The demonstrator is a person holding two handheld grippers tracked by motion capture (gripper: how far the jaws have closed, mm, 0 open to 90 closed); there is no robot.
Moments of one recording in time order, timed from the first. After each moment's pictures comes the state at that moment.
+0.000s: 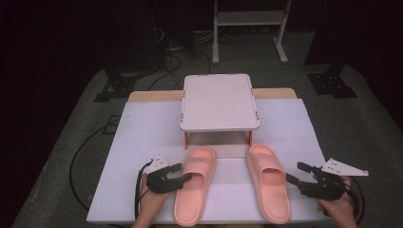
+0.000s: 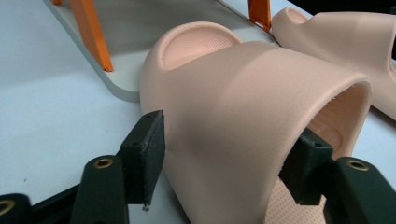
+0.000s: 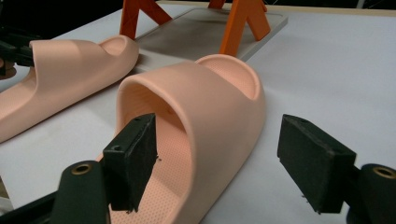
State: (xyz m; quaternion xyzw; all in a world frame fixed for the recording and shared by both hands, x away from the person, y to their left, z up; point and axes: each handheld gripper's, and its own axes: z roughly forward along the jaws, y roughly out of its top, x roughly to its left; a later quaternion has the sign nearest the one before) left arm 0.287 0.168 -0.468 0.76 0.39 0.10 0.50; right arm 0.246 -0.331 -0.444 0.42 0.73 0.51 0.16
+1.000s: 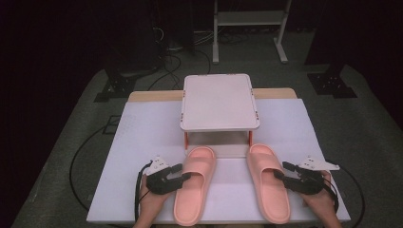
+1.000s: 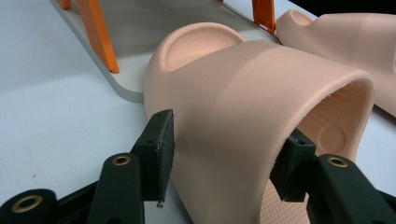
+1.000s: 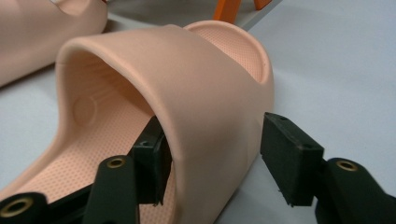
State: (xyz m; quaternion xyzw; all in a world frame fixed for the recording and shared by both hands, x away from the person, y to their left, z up) left arm 0.283 0.168 -0.468 0.76 0.39 0.12 0.50; right arm 0.272 -0.298 -0.469 0.43 0.76 0.45 0.18
